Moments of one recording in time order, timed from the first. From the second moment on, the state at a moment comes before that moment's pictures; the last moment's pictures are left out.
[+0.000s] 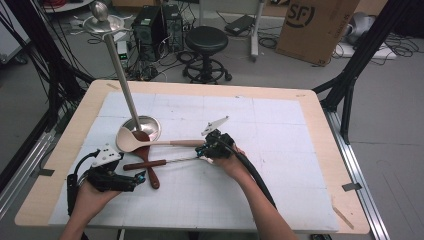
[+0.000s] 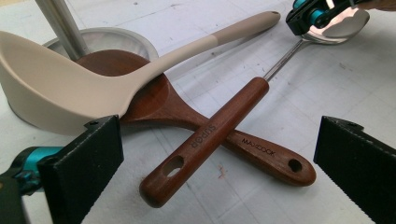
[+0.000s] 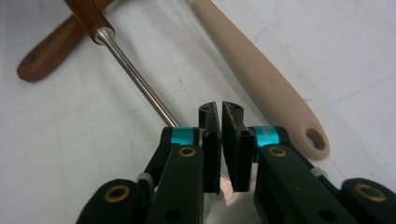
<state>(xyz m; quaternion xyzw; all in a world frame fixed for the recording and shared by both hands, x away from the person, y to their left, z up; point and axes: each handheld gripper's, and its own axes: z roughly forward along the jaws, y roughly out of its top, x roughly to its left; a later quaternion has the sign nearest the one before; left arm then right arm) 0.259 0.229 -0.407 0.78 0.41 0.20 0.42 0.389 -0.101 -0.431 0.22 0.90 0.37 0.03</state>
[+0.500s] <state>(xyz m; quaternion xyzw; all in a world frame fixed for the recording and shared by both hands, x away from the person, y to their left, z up) 0.260 0.230 -0.407 0.78 0.41 0.20 0.43 0.395 -0.107 -0.439 0.24 0.91 0.35 0.02</state>
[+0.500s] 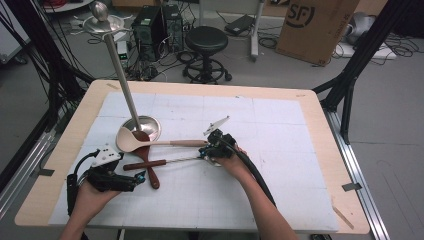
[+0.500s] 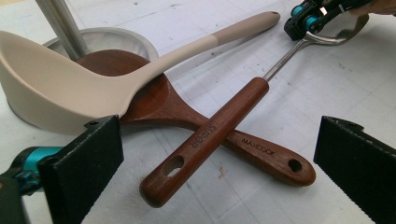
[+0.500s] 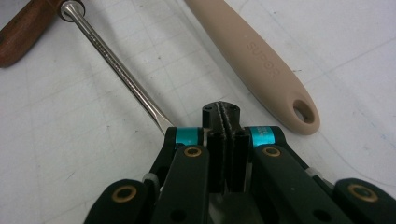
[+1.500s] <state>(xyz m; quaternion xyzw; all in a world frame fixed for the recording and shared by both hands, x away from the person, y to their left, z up) 0.260 0.229 -0.407 0.79 0.40 0.20 0.43 0.393 -0.110 -0.437 0.24 0.91 0.34 0.04</state>
